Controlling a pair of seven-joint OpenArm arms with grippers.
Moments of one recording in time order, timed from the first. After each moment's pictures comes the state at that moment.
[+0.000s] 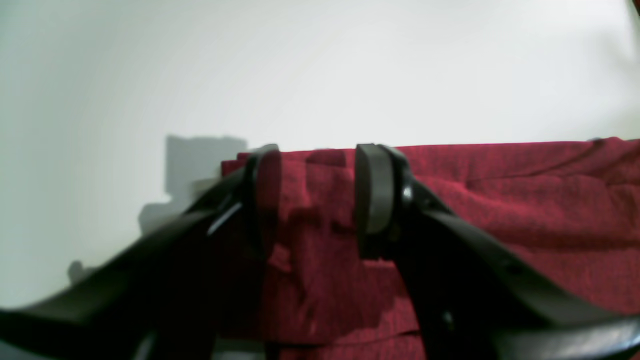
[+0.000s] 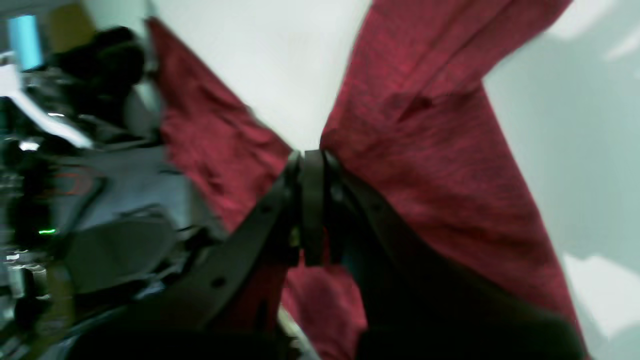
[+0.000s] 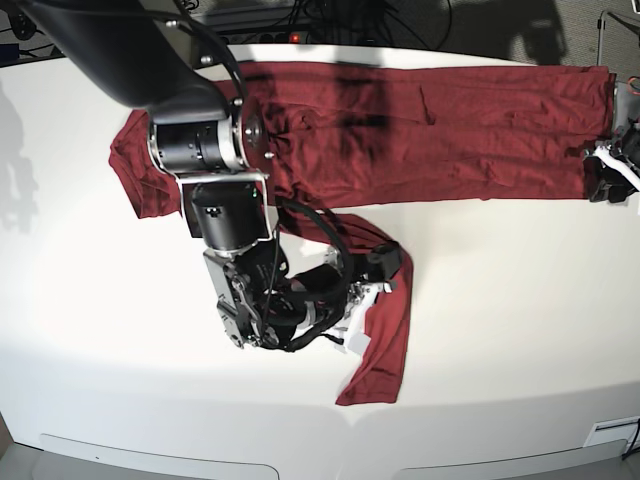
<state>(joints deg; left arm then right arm) 13.8 -31.3 -17.7 74.1 -31.8 -27.8 22.3 40.2 -9.3 4.1 33.0 38.8 36.3 -77.2</state>
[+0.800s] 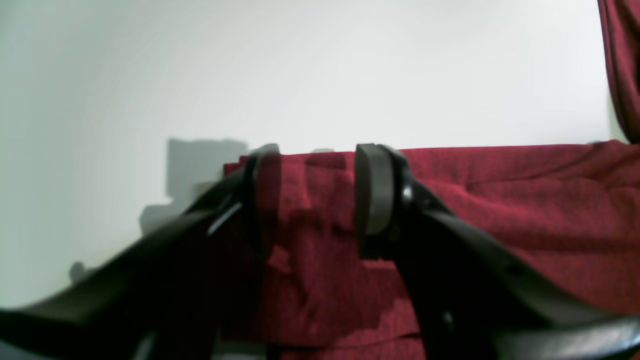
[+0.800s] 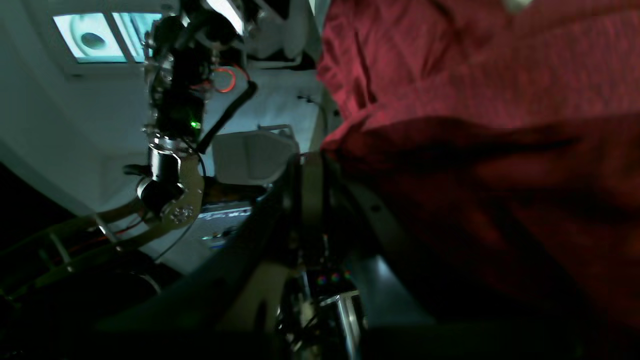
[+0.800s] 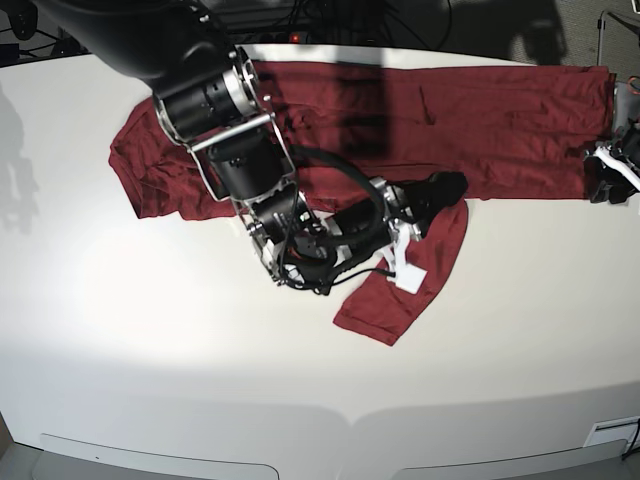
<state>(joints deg) 13.8 -31.3 -17.7 74.1 -31.7 -27.8 21.6 31.2 -9.3 -18.1 33.2 78.9 36.5 -87.2</state>
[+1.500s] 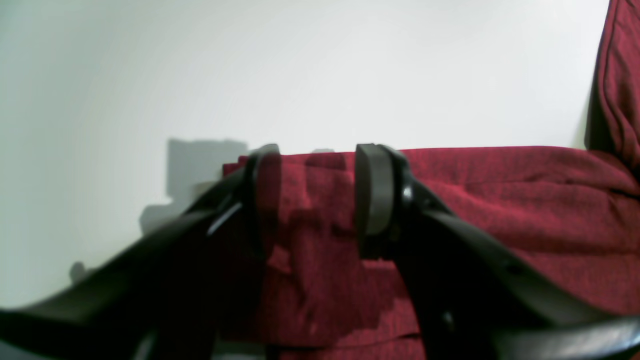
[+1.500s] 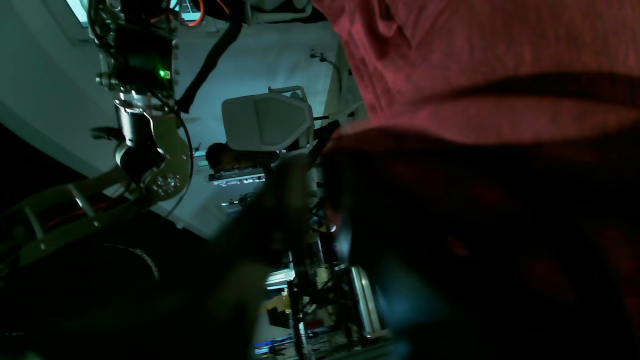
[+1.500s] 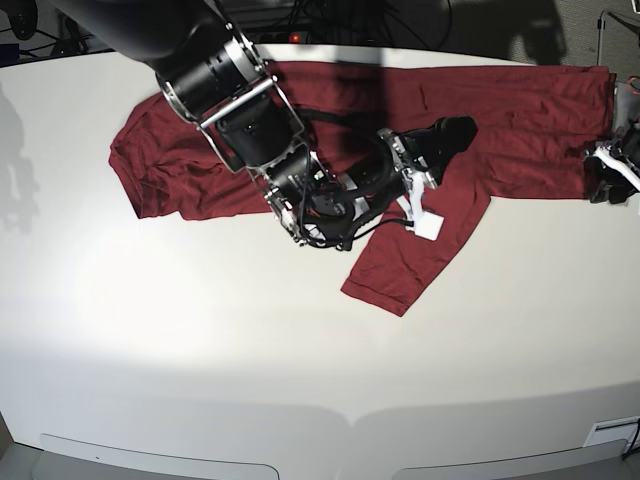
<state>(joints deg) 13.8 -31.3 -17.7 74.1 -31.6 -27.8 21.6 27.1 -9.3 -28.0 33.2 84.5 36.5 -87.2</state>
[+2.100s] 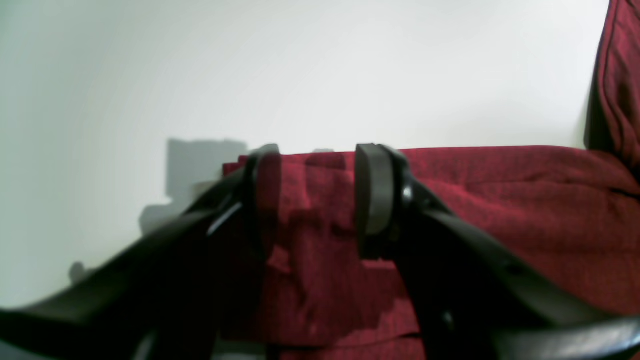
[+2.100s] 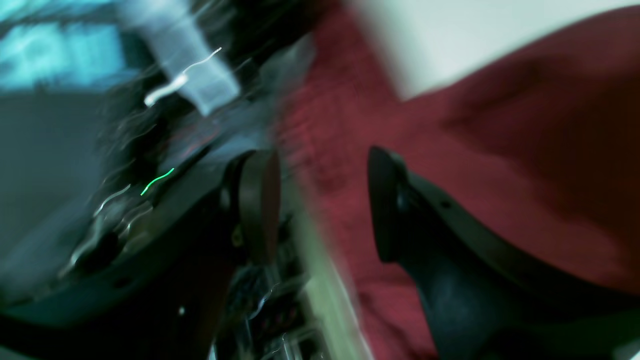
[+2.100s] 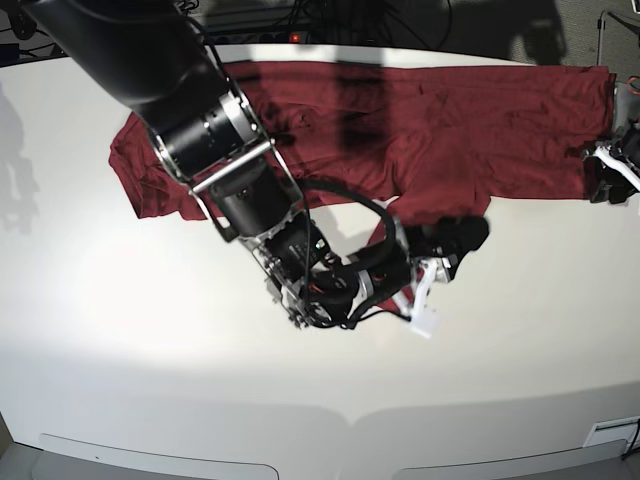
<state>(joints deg) 13.9 -31.2 -17.7 74.1 -31.7 -27.8 21.6 39.5 -8.5 -27.5 33.3 69.3 36.0 -67.7</state>
